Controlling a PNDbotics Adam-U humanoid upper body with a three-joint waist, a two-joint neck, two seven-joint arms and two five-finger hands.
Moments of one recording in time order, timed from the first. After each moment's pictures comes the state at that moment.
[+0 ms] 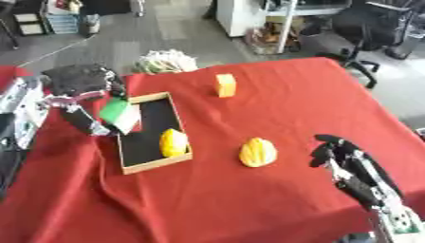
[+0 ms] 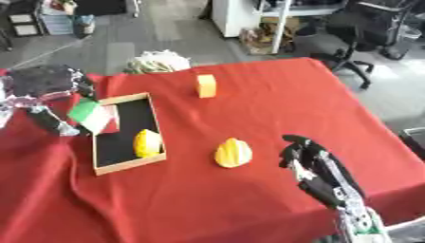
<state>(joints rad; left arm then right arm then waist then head) -0.89 0.32 -0.31 -0.97 -1.14 -0.79 -0.23 0.11 -0.13 -0.10 -1.70 0.01 -0.32 0.35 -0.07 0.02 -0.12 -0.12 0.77</state>
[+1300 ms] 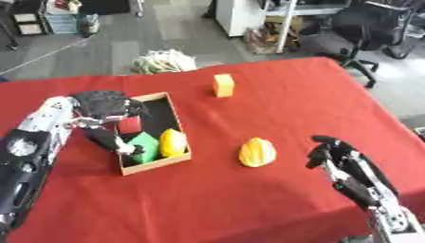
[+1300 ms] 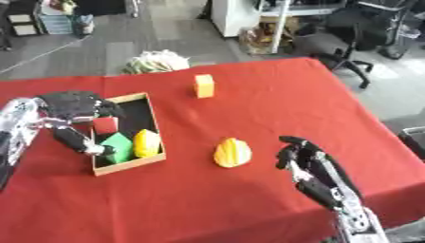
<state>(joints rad) -0.86 0.30 -0.29 -0.92 -1.34 -0.70 -0.27 0.11 -0.13 -0.09 -1.69 0.01 -0.32 0.35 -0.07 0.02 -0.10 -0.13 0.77</state>
